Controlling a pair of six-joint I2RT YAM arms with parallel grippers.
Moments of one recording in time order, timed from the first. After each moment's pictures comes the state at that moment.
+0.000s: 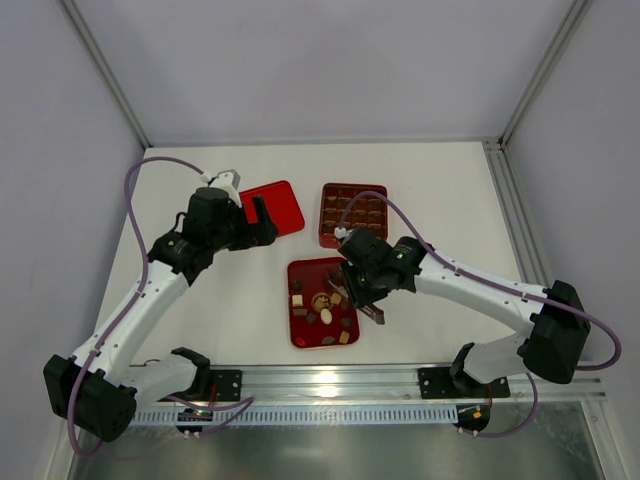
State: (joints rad) left arm -0.41 1.09 1.02 -0.55 0.02 -0.47; right arm 0.94 1.38 1.10 -0.86 0.04 0.52
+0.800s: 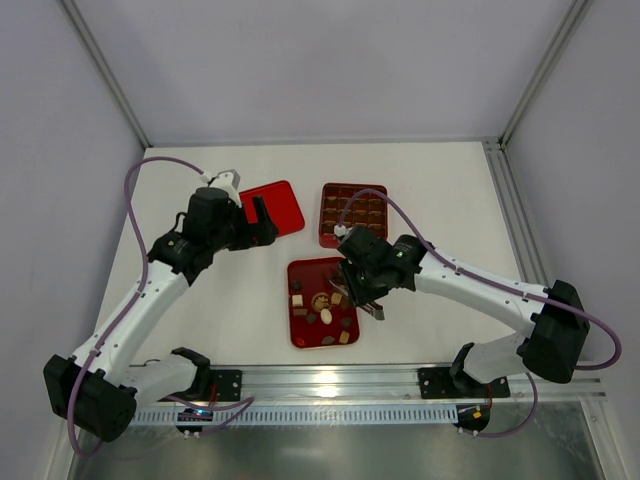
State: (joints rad) left arm -0.41 1.09 1.02 -0.55 0.02 -0.47; right arm 0.94 1.38 1.12 -0.89 0.06 0.52
